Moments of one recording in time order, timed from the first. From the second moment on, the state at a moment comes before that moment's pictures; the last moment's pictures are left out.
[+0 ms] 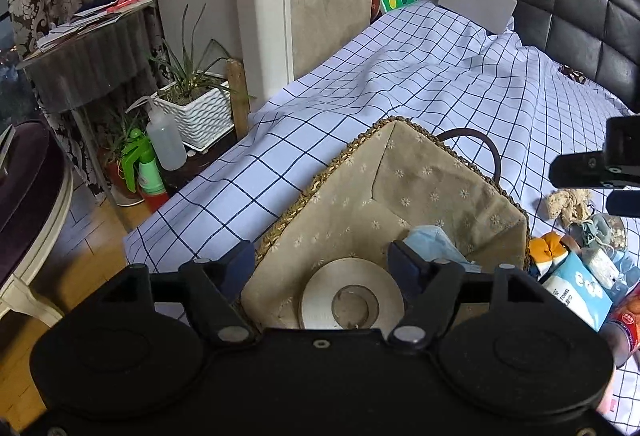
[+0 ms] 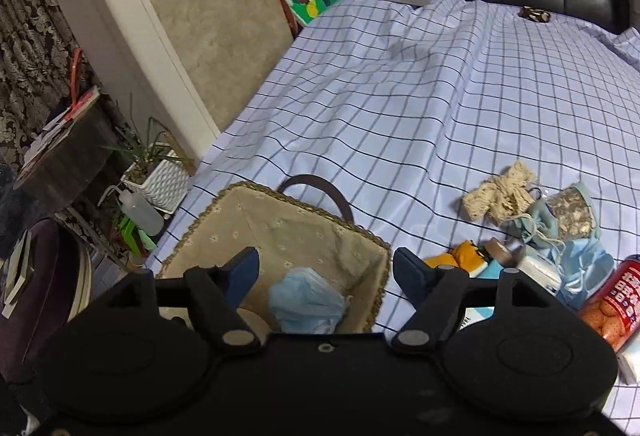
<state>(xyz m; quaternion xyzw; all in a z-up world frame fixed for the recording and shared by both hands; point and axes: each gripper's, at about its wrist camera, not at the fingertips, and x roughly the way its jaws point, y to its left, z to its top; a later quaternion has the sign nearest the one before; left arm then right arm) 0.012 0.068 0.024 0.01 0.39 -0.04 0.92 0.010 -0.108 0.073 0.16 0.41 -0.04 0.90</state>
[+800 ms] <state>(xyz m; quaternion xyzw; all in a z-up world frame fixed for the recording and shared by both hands) 0.002 0.047 0.024 0.05 0.38 -0.04 0.92 -0.018 -0.131 0.054 0.13 0.47 -0.08 0.87</state>
